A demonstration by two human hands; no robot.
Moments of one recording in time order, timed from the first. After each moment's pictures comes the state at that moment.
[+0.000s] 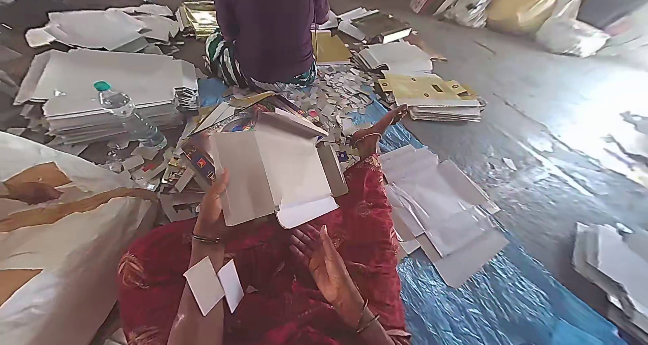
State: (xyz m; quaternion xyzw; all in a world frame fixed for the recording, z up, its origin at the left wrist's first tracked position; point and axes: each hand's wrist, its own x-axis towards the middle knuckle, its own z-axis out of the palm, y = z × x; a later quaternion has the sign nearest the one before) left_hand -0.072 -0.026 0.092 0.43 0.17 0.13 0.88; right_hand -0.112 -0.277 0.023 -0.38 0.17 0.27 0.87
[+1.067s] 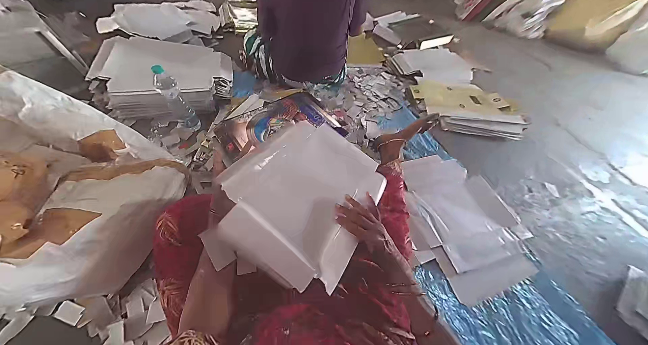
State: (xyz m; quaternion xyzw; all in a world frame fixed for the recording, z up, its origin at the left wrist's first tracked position) left_hand -0.112 -0.010 0.121 0.36 0.36 0.17 0.84; right_hand -0.045 -0.357 0.040 -0.78 -0.50 -0.15 0.34
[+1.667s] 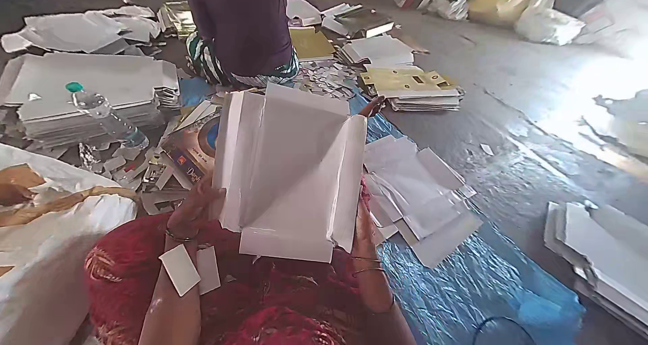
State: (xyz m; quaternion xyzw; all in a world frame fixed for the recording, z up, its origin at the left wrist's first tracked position) left_hand -0.075 -0.007 0.049 0.59 -0.01 0.01 0.81; right_hand -0.053 -0.376 0.047 -0.61 0.08 -0.07 0.79
